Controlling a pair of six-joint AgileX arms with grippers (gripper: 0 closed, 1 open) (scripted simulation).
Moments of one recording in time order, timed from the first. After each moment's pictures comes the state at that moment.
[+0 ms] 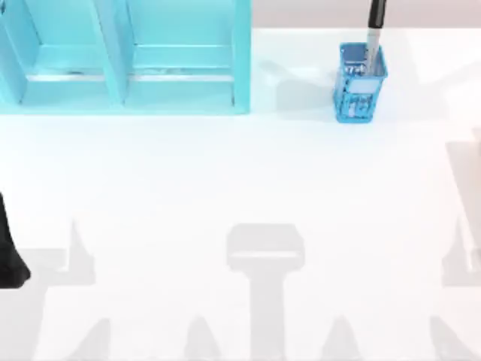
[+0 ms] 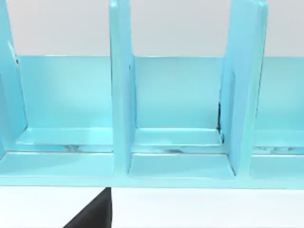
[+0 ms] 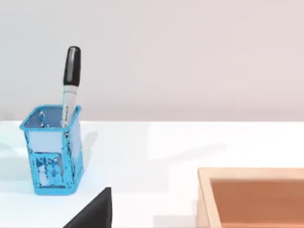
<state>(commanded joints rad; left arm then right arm) 0.00 0.00 0.00 0.00 0.00 0.00 0.00 0.00 0.00 0.00 0.00 0.00</state>
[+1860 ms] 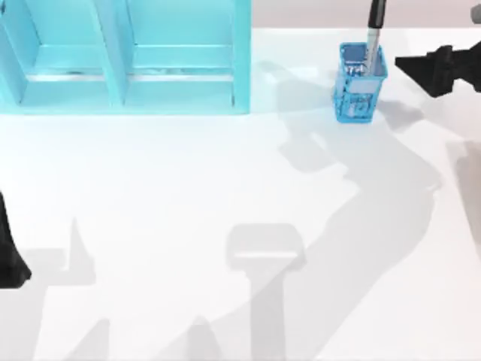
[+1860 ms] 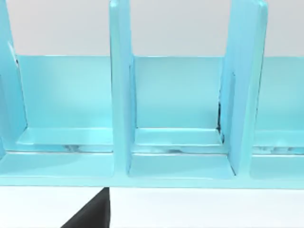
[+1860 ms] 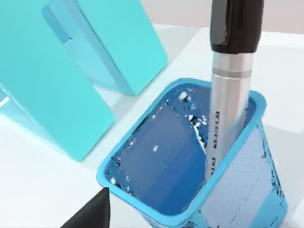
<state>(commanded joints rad) 0.00 0.00 0.00 0.00 0.00 0.00 -0.10 2.17 1.30 0.36 -0.87 0.04</state>
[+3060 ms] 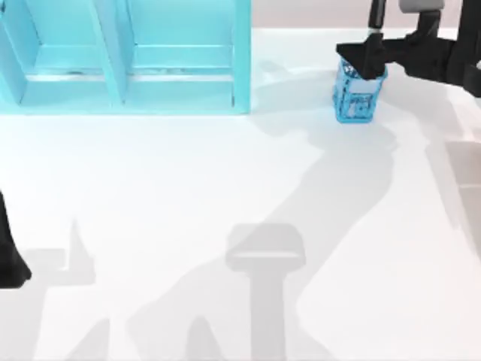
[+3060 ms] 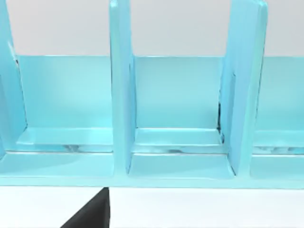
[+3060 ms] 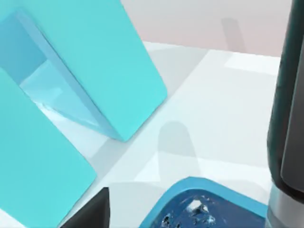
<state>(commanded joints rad) 0.00 0.00 0.00 0.00 0.00 0.00 0.05 2.44 1.62 0.38 -0.73 0.14</state>
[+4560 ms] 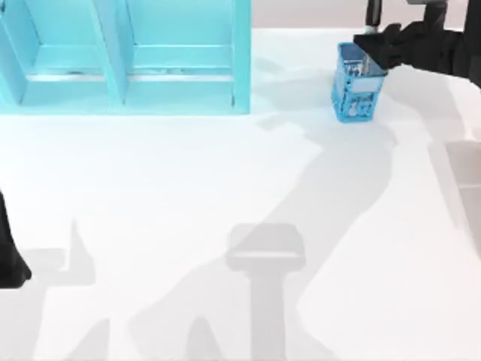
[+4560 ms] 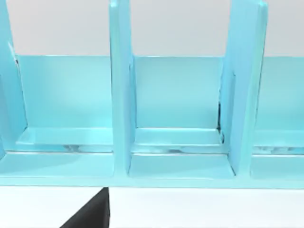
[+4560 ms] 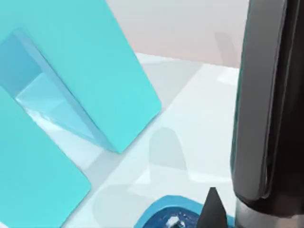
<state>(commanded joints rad) 0.00 0.00 0.00 0.00 0.00 0.00 0.03 2.43 1.65 0.35 -0.74 0.13</state>
